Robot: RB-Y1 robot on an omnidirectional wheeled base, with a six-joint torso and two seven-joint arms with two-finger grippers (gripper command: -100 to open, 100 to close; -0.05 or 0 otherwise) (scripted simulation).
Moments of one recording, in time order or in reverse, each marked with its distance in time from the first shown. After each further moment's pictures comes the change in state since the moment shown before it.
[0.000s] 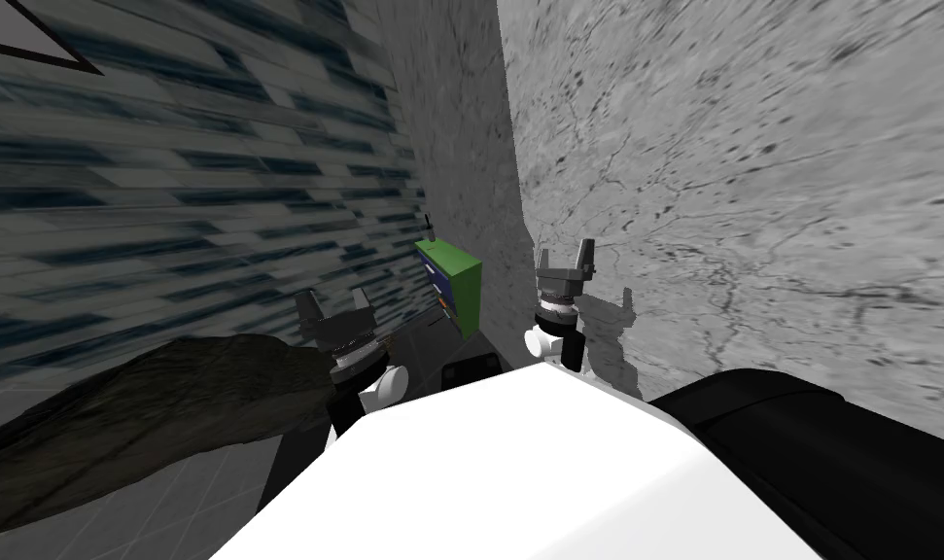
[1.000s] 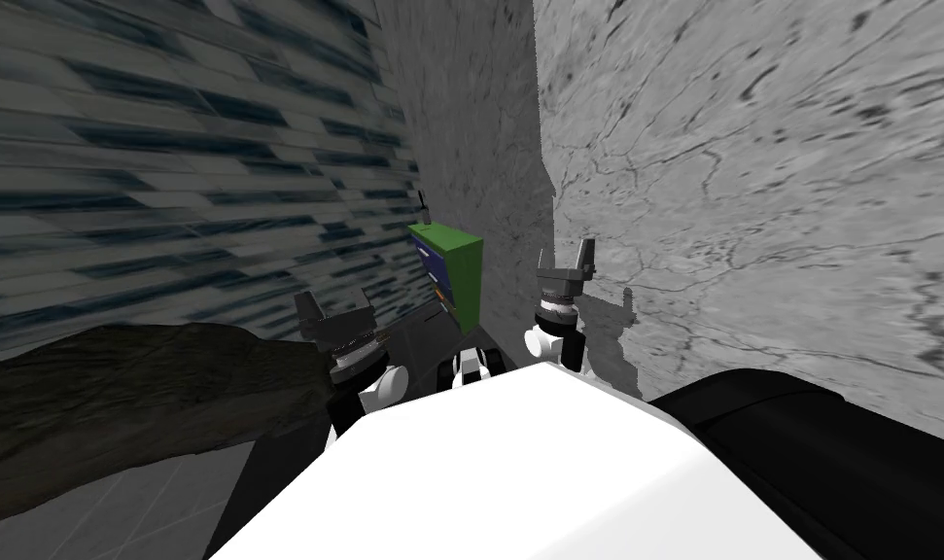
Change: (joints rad) left arm 0.000 0.000 0.000 0.000 0.000 0.000 0.000; right arm 0.000 0.000 0.000 0.000 0.000 0.000 0.000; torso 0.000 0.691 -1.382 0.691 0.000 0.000
